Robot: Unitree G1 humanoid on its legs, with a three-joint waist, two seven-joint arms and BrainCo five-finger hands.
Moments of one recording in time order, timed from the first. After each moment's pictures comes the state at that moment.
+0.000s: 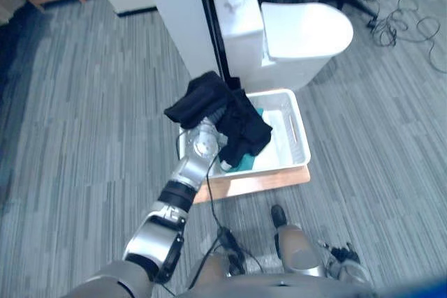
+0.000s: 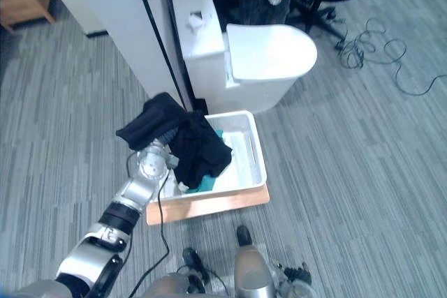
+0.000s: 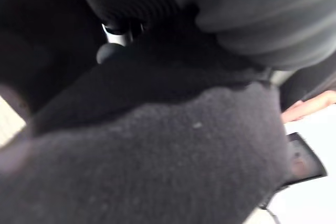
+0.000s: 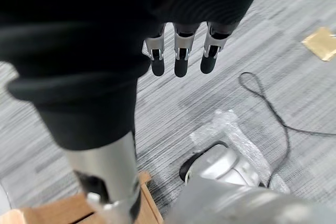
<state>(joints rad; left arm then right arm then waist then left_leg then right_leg) -0.59 0.17 -0.21 0.49 0.43 0.05 0.31 0.07 -0.02 -0.34 0.87 0.10 0.01 -0.22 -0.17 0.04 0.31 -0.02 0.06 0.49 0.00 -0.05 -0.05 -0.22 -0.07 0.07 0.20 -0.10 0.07</state>
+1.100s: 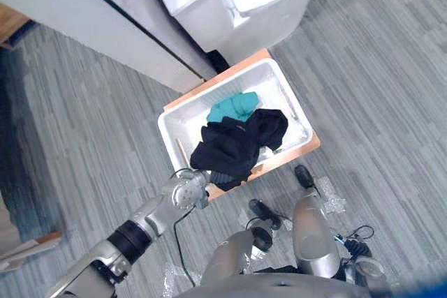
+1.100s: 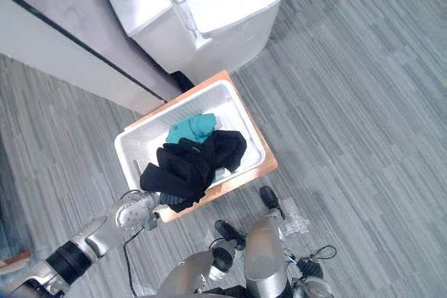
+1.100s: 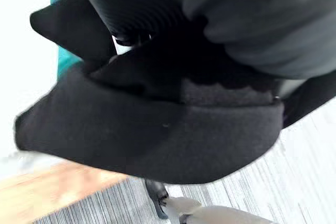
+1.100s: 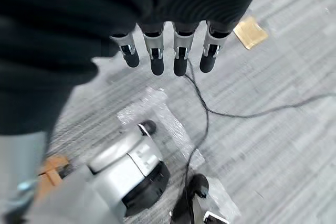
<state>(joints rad) -0.21 0.57 -0.62 0.13 0.33 -0.10 -0.16 0.04 -0.15 -0.28 1.03 -0.02 -0.01 -0.12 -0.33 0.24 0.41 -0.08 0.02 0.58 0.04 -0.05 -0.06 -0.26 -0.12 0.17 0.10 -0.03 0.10</state>
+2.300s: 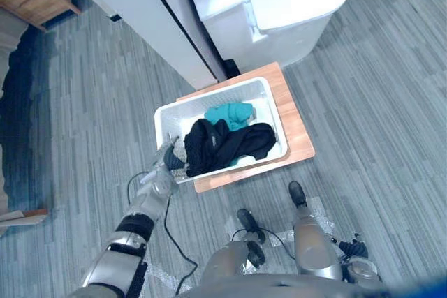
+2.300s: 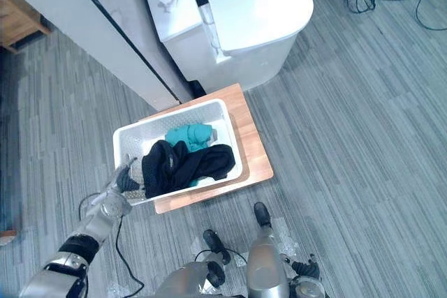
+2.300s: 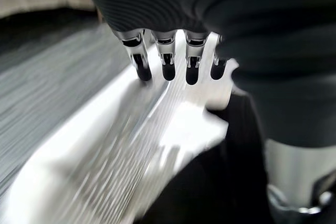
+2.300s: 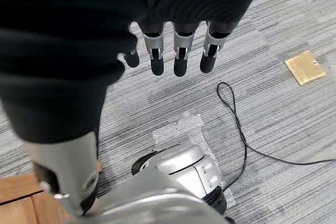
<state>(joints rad) -0.39 0.39 -0.12 0.72 0.50 0.00 0.23 0.08 -0.12 -0.20 0.96 -0.02 -0.02 -0.27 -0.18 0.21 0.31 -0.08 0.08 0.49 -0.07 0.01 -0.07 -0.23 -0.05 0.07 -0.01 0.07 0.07</state>
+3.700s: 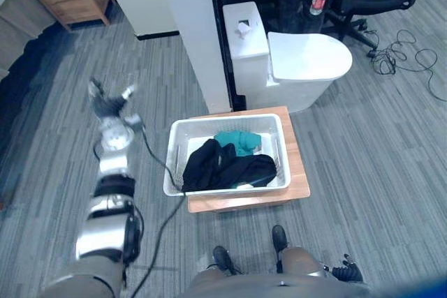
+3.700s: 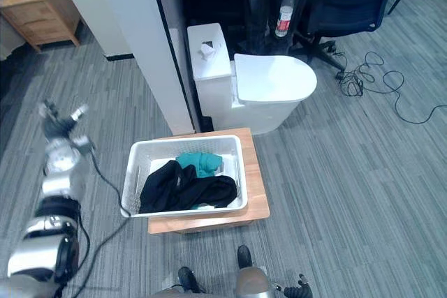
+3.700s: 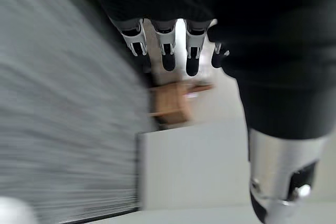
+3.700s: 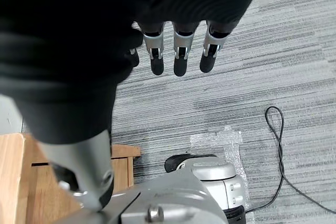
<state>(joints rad) -0.40 0.35 0.22 0.74 -0.24 -0.09 0.39 0.25 -0.12 -0.03 0.89 -0.02 -0.01 -0.20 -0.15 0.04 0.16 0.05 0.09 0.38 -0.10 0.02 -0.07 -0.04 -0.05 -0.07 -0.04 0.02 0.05</state>
